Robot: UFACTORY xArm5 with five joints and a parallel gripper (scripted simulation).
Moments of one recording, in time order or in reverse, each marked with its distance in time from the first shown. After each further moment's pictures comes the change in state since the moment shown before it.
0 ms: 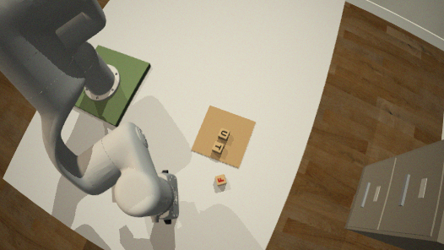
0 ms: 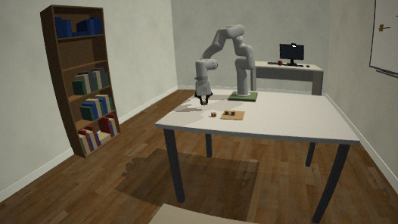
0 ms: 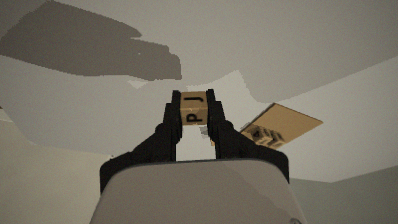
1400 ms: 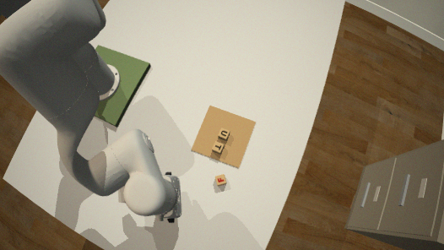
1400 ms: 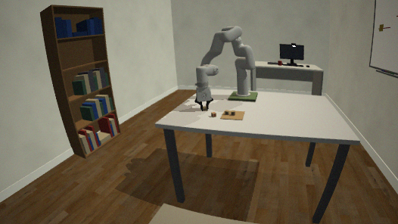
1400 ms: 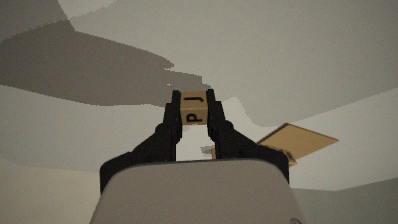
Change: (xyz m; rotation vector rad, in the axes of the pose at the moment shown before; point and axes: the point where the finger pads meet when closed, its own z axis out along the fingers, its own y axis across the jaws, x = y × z) arm 0.001 0.000 0.041 -0.001 0.001 0.000
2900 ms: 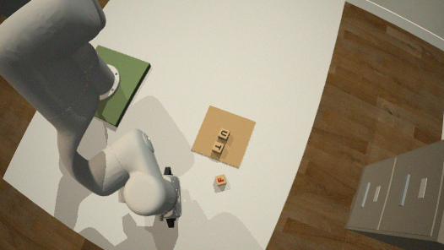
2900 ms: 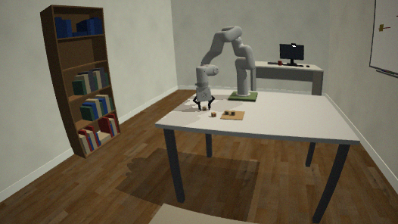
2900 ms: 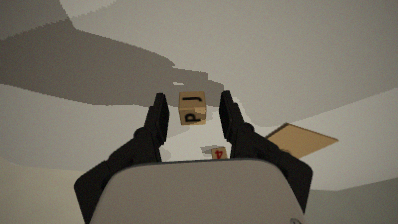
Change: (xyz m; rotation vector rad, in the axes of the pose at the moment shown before) arm 0.000 0.000 0.000 0.000 0.000 0.000
